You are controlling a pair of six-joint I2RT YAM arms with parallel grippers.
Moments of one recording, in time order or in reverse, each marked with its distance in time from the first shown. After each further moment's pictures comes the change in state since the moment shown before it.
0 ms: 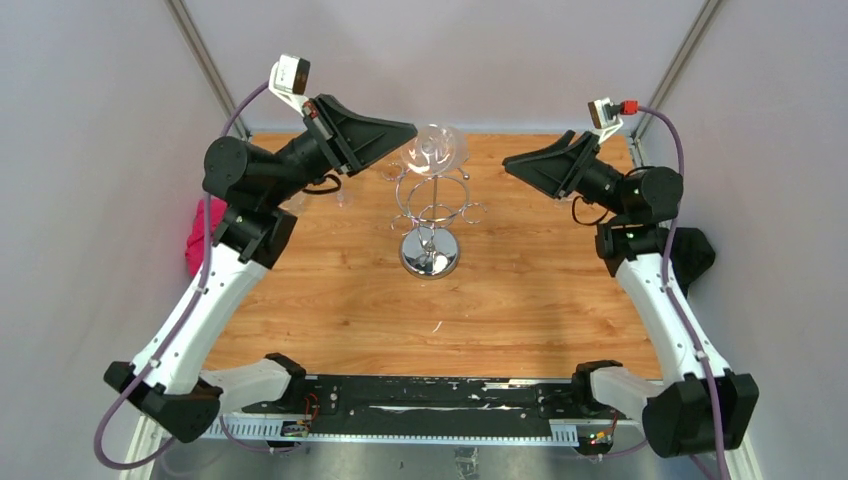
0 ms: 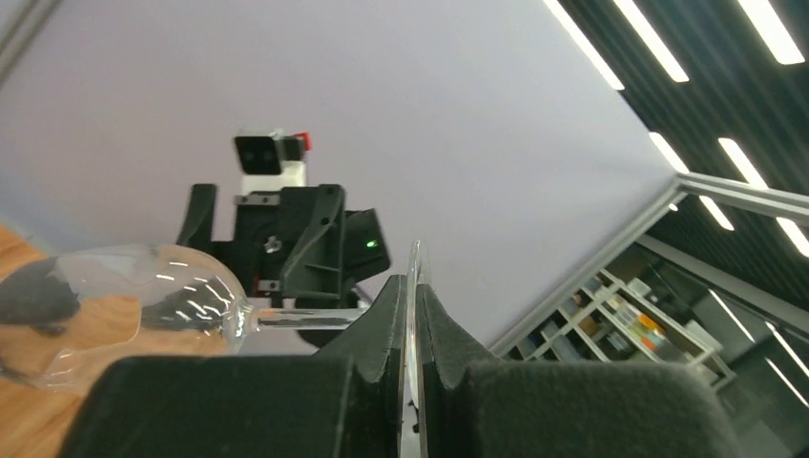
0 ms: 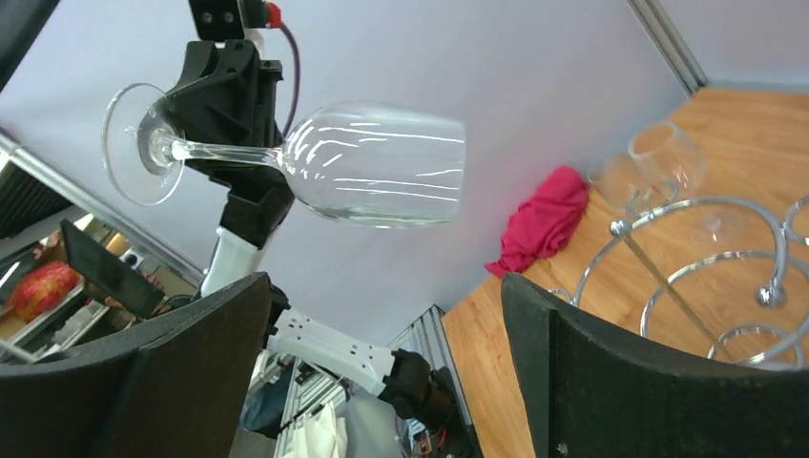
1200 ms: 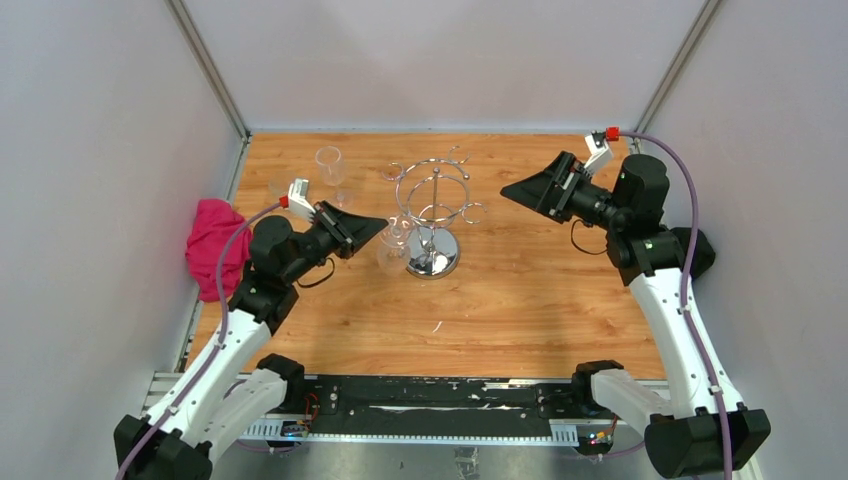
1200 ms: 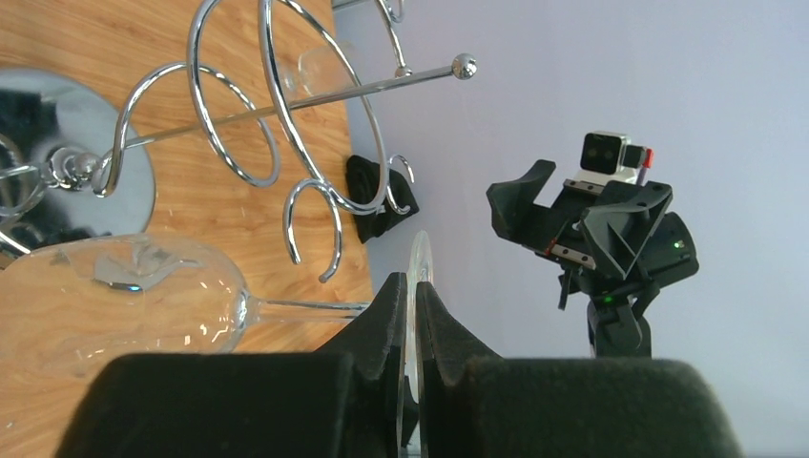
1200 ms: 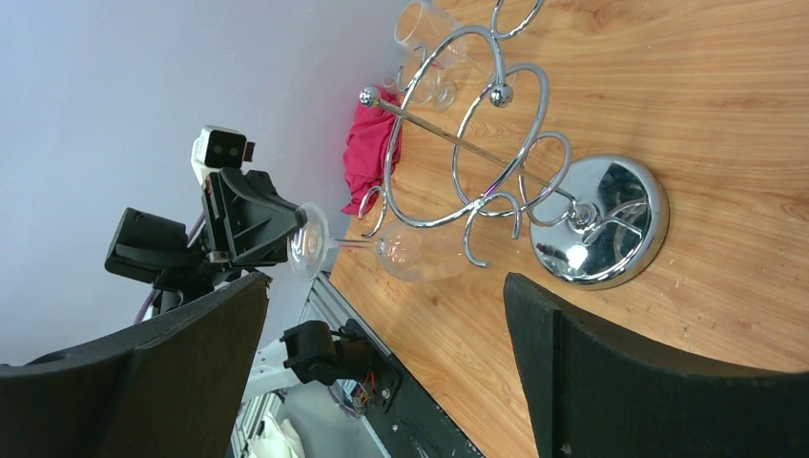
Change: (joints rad) left arm 0.151 -0.303 -0.763 -0.109 -0.181 -0.060; right arm 0.000 -0.059 0.087 -0.819 0.222 -0.423
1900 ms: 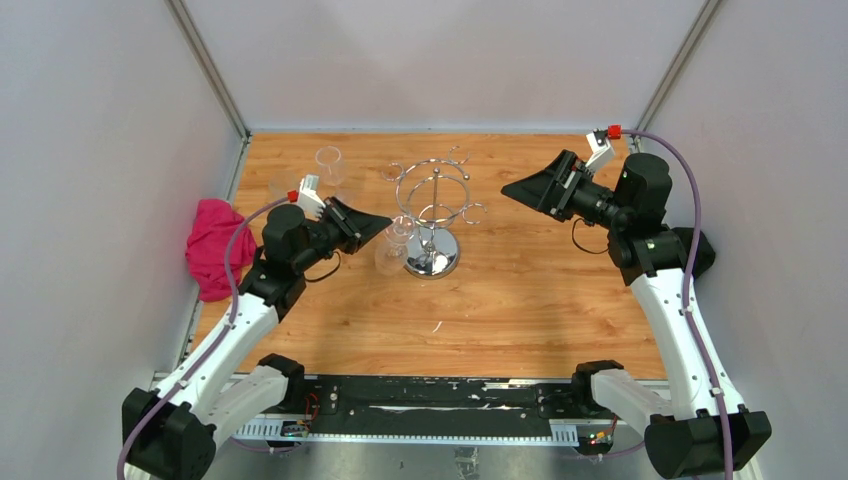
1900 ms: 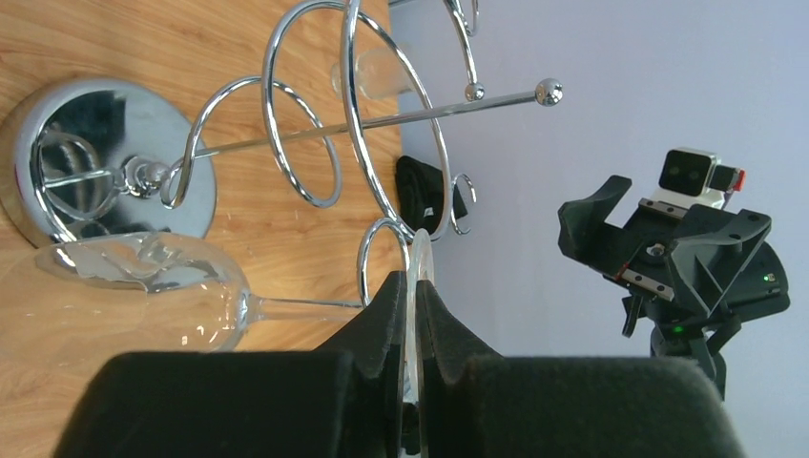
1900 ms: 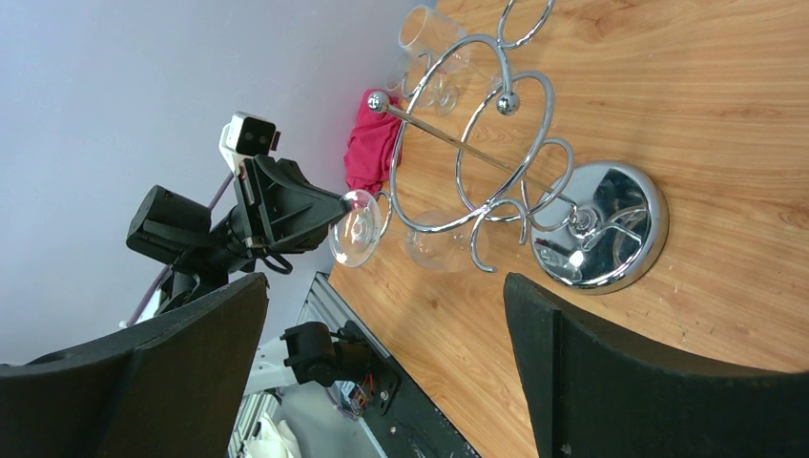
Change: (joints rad) left arm 0.000 0.108 0.041 -0.039 -0.019 0.091; right arm 0.000 -0.002 0.015 -0.008 0.000 -0.006
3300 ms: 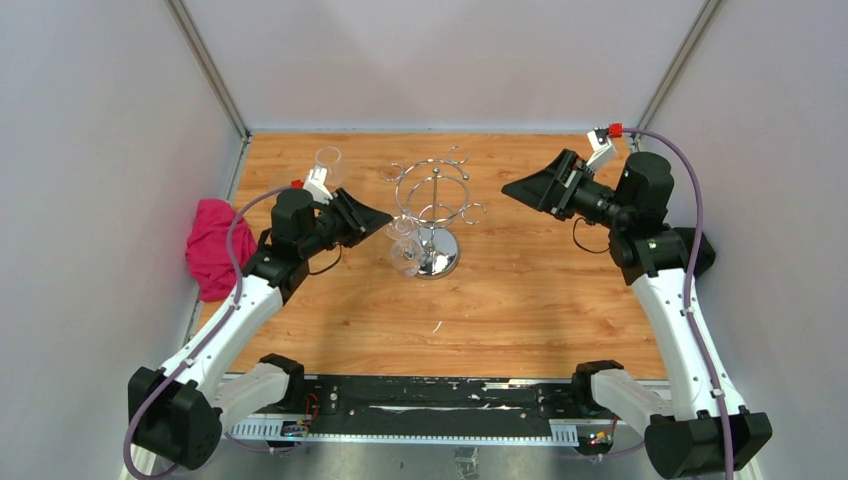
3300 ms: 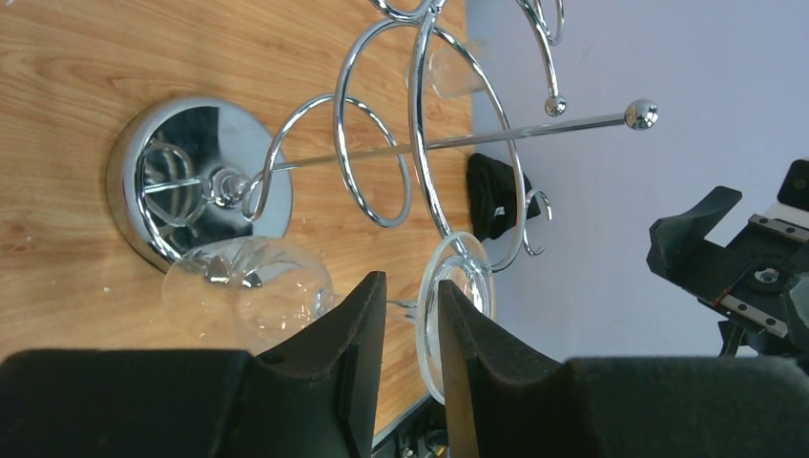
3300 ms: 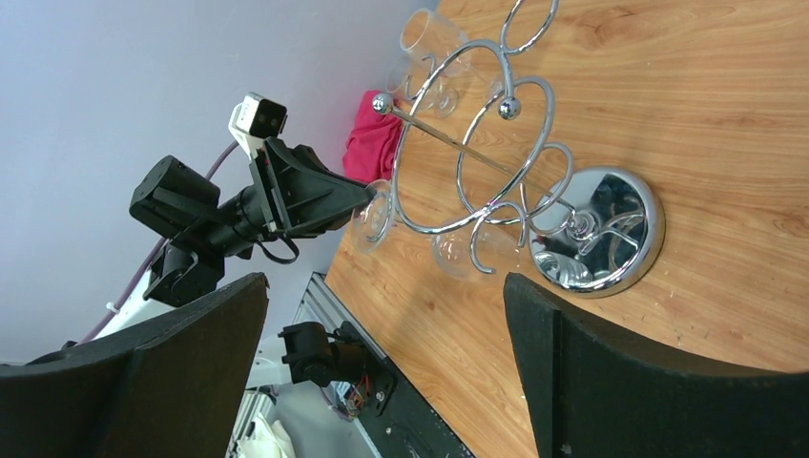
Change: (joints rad) left arm 0.019 0.102 0.090 -0.128 -0.025 0.149; right arm 0.000 -0.002 0.015 -0.007 0.000 -0.016
